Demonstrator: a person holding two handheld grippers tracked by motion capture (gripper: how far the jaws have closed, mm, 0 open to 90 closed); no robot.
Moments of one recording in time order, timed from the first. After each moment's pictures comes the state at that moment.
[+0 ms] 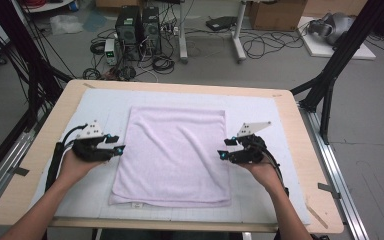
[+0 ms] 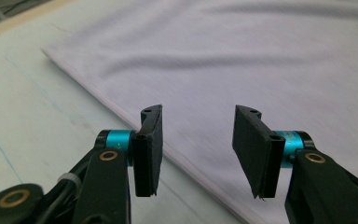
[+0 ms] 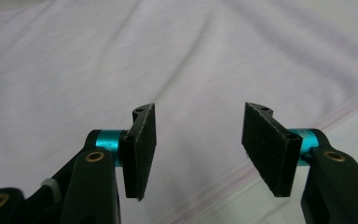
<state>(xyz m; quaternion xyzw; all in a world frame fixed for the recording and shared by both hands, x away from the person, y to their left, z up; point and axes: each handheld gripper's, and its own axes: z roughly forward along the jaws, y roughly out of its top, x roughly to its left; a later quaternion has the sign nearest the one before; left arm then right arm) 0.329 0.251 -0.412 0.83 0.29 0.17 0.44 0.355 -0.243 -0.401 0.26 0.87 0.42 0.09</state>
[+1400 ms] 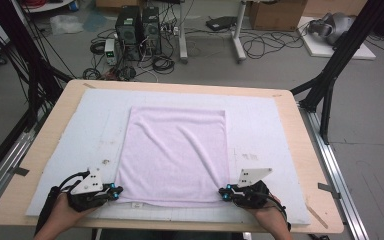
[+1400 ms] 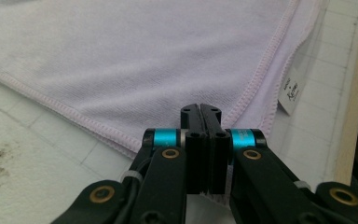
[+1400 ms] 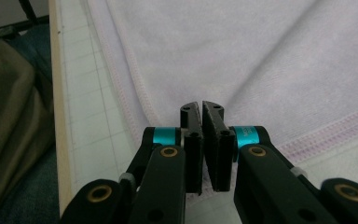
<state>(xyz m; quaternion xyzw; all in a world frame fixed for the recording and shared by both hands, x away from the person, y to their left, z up) 0.236 0.238 -0.440 0.88 0.20 0.13 0.42 0.254 -0.244 -0.443 0.20 0.88 0.42 0.05</state>
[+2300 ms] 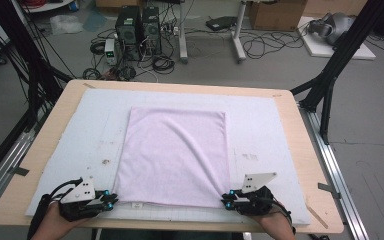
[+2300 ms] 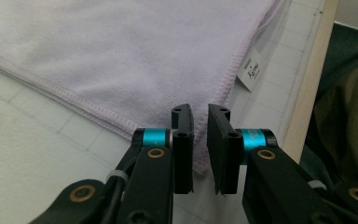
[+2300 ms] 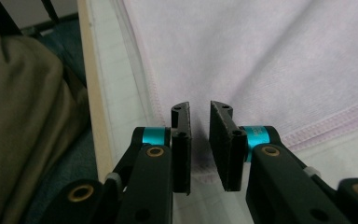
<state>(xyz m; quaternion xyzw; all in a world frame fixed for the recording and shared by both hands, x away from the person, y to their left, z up) 0.217 0.250 -0.437 0.88 0.20 0.11 0.41 0.240 -0.253 -0.440 0.19 0.88 0.43 0.02</state>
